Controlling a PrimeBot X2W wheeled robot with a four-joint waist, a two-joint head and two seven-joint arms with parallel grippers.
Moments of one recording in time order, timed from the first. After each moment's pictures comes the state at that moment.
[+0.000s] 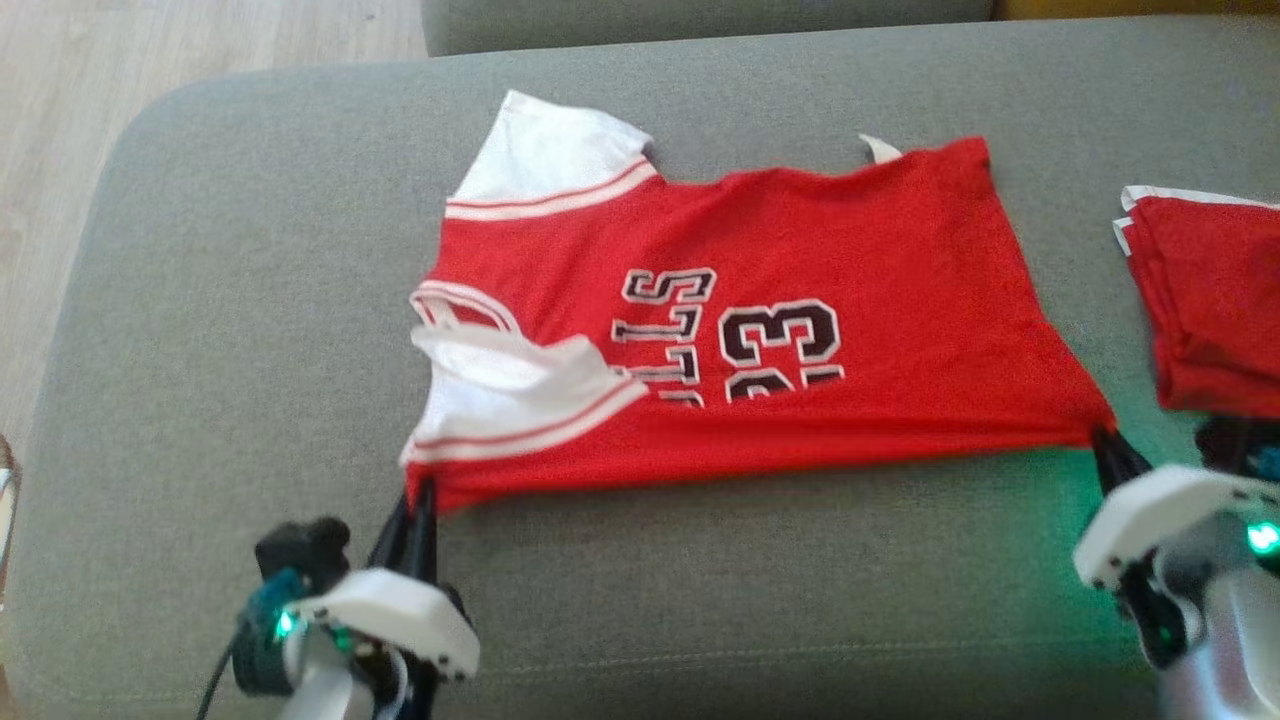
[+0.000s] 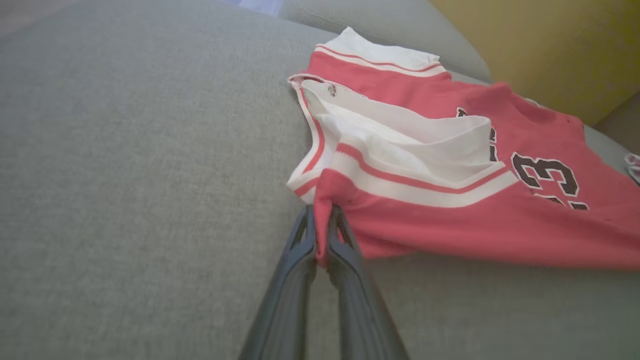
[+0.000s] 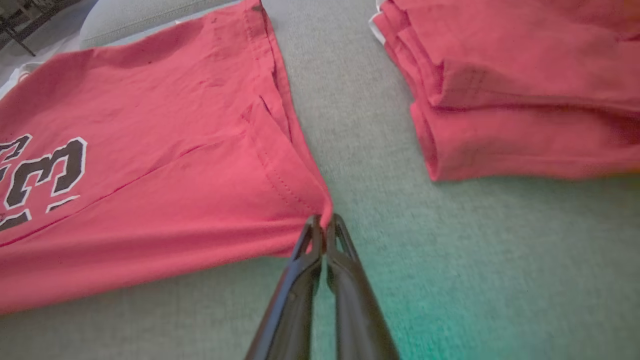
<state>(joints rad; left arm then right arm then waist) -0.12 0.07 -0.29 0.47 -0.45 0.04 -0.22 -0.29 -0.13 -0.25 0.63 0.20 0.13 0.05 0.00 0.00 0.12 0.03</state>
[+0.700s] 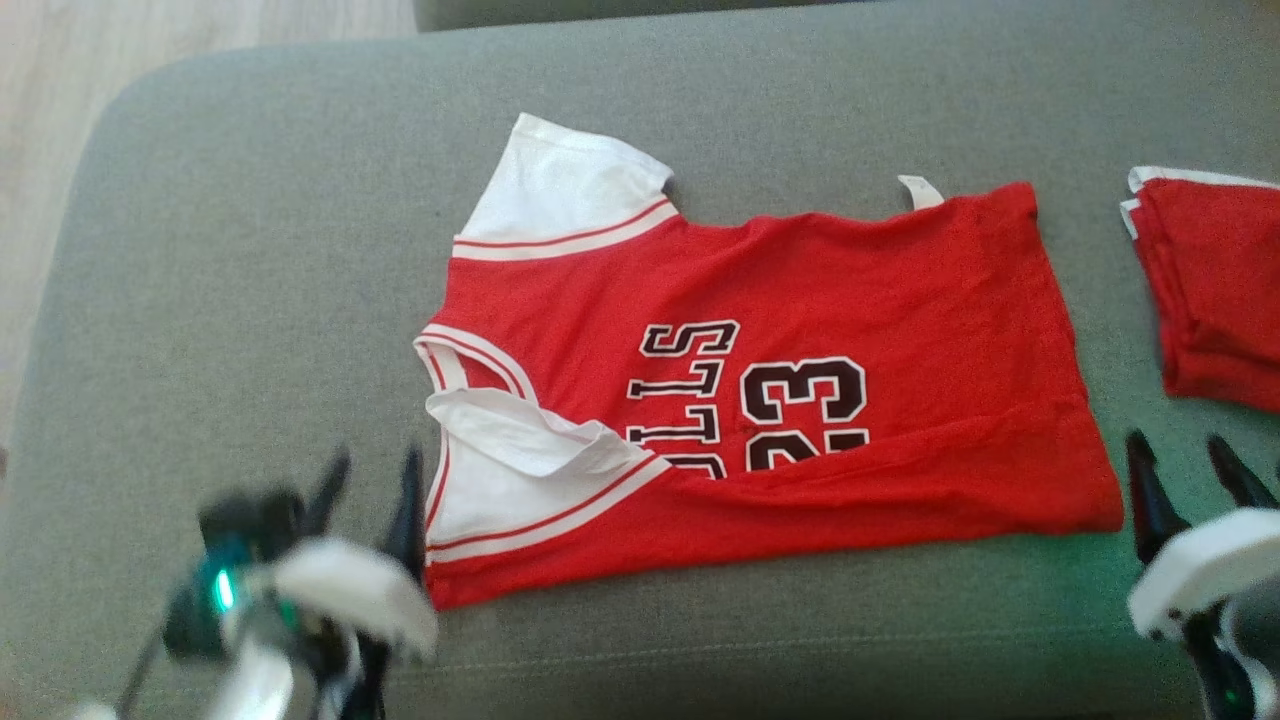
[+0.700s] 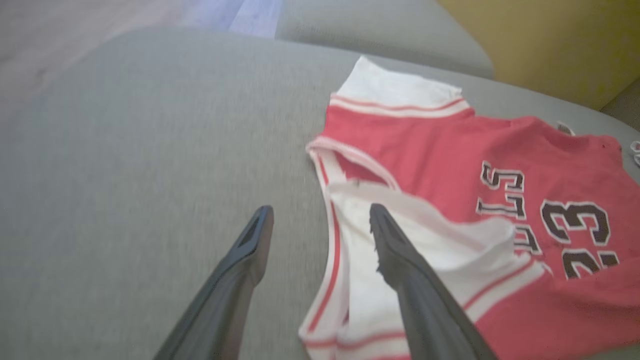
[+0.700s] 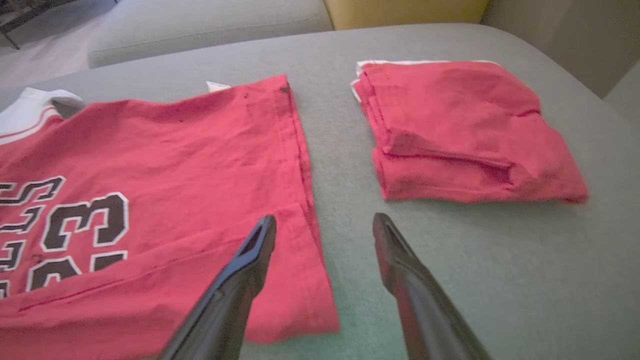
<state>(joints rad) 0.01 0.18 -0.30 0.11 -0.44 0.14 -0.03 0.03 -0.05 -0.34 -0.03 0.16 0.13 0.28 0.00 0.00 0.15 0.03</state>
